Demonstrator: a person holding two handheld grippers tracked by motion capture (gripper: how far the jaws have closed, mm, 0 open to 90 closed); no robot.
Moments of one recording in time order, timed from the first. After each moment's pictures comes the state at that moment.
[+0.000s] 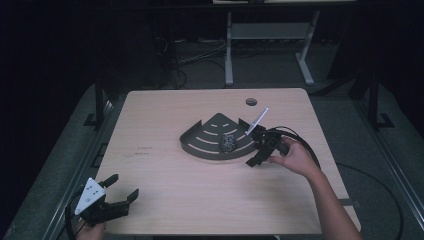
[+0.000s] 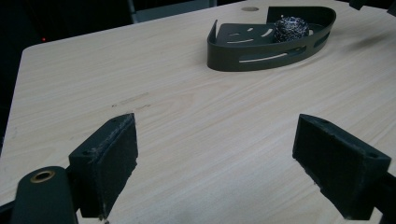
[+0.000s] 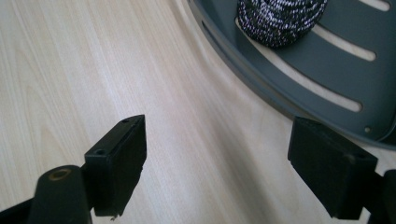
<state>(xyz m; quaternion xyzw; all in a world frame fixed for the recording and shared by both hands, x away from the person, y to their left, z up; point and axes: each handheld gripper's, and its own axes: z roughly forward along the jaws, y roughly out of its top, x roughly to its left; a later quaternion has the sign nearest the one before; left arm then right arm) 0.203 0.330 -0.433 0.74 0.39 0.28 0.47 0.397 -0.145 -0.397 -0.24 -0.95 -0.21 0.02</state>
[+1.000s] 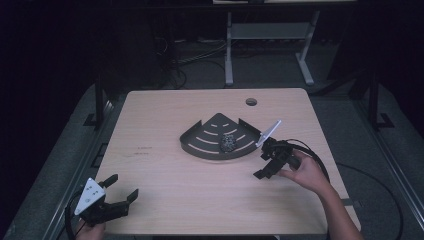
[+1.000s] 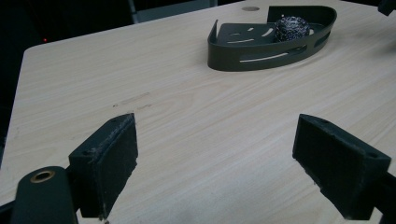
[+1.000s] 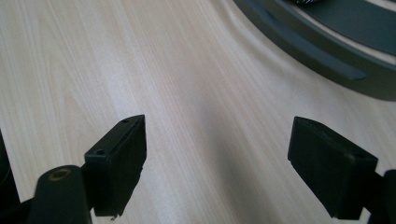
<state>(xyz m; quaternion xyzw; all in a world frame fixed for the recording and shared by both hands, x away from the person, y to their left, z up) 0.202 0.330 -0.433 0.74 0.39 0.29 0.47 0.359 -0.168 -0.405 -0.24 -0.94 -0.23 0.01</state>
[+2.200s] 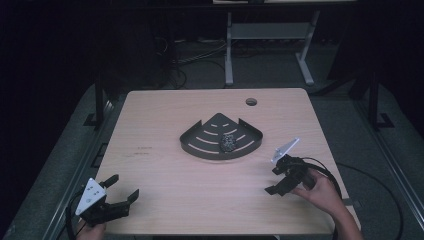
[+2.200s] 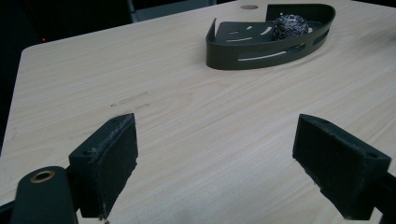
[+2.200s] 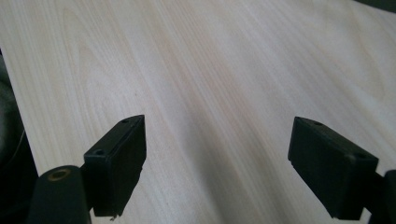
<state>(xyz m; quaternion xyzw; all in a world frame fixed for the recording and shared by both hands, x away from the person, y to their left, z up) 0.202 0.329 -0.433 0.74 0.39 0.29 0.46 0.315 -0.203 -0.425 -0.27 -0.93 -0.25 0.01</state>
